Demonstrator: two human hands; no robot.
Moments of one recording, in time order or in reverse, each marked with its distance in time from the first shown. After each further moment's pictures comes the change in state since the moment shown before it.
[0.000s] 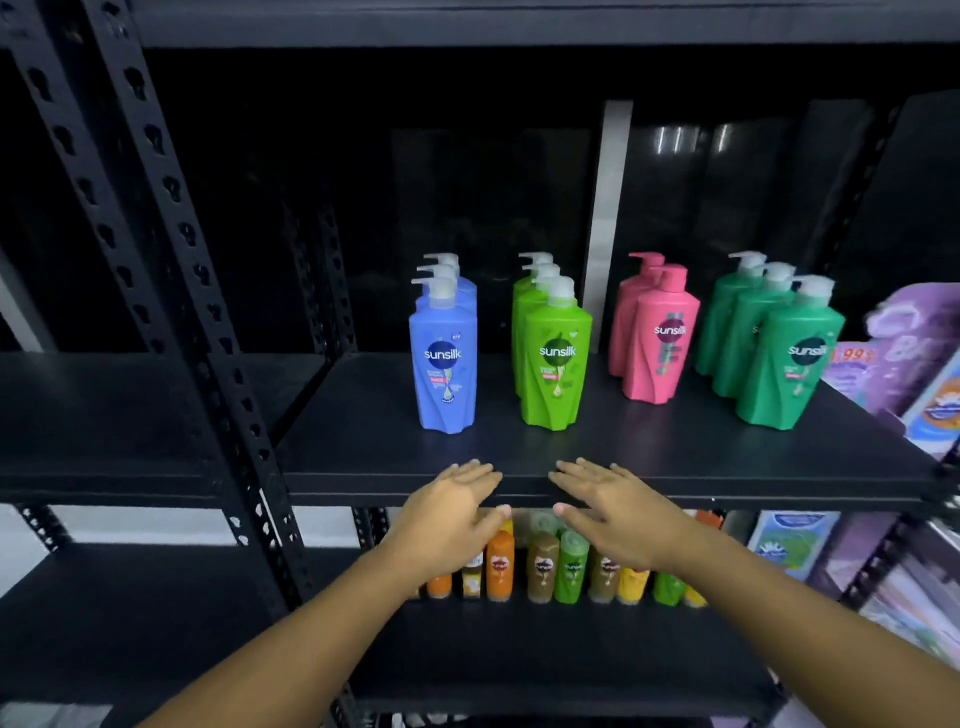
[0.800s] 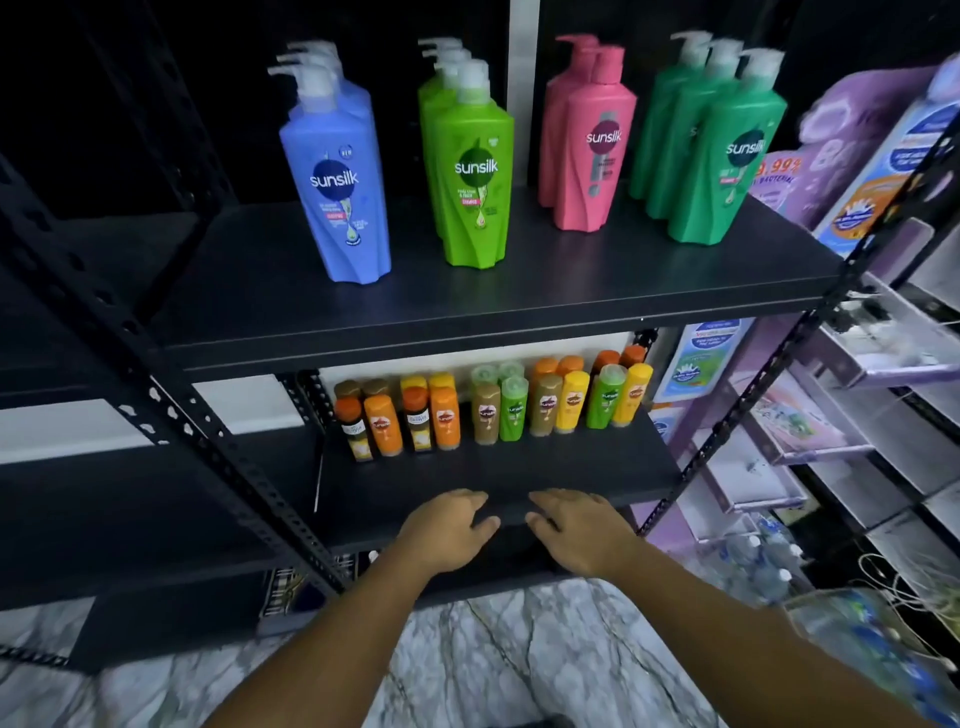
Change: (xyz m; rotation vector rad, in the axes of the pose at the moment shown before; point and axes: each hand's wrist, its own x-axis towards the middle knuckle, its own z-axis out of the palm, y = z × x) left_hand -0.085 0.017 0.185 -0.123 -0.591 -0.146; right_hand -0.109 0.001 0.201 0.186 -0.268 0.343
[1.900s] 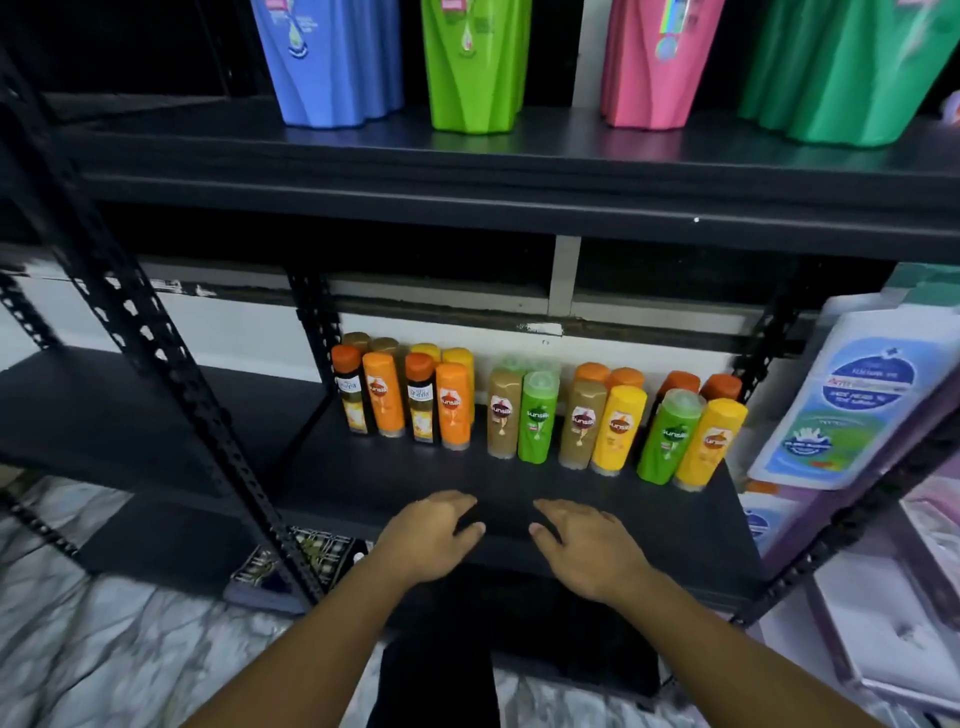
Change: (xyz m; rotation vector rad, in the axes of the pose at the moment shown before) left_hand 0.152 -0.018 0.169 -0.051 0.325 -0.227; right_hand 0.151 0.169 0.107 -0.040 0.063 -0.259
